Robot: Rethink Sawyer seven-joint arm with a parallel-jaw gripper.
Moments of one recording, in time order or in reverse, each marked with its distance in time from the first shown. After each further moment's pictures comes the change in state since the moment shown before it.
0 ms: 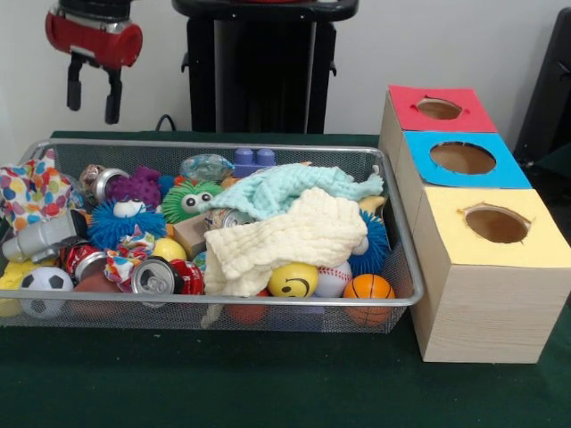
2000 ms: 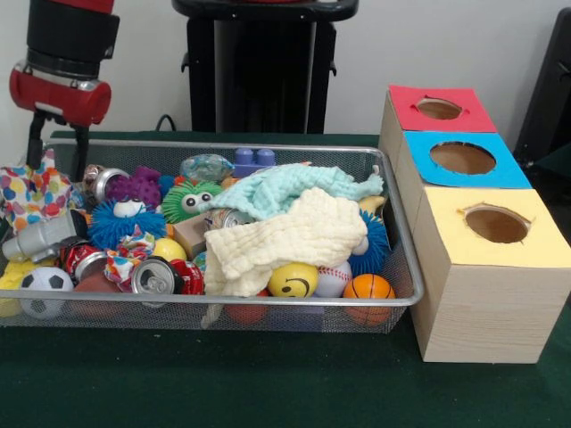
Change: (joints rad) arm -0.038 0.153 0.059 -0.170 -0.143 -0.136 0.000
